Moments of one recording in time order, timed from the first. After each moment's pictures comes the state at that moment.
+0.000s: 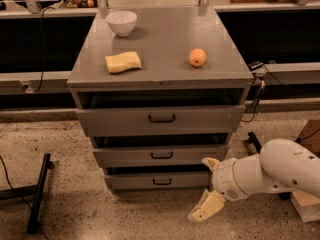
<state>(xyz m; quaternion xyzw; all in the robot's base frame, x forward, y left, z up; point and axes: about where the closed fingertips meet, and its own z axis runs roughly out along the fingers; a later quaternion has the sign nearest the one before) 0.410 -0.109 0.648 -0.52 0.78 0.22 0.27</state>
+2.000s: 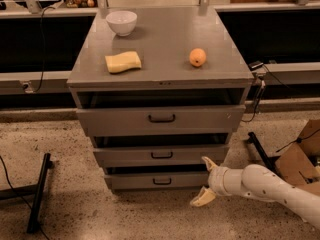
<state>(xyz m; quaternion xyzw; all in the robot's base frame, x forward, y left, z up) 0.538 -0.158 0.456 -0.54 0.74 0.13 0.39</state>
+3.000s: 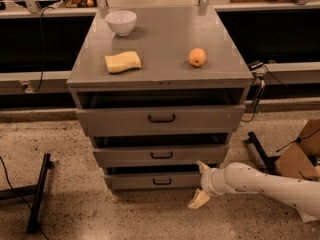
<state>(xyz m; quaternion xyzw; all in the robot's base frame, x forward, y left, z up) 0.548 -0.150 0.393 -0.58 0.75 0.09 0.31</state>
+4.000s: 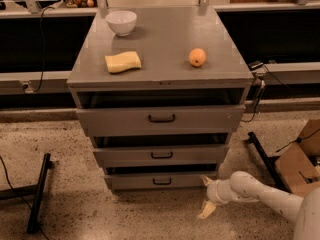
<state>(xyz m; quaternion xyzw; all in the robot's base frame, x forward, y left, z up) 0.549 -0.190 0.266 -0.60 0.73 0.15 0.28</state>
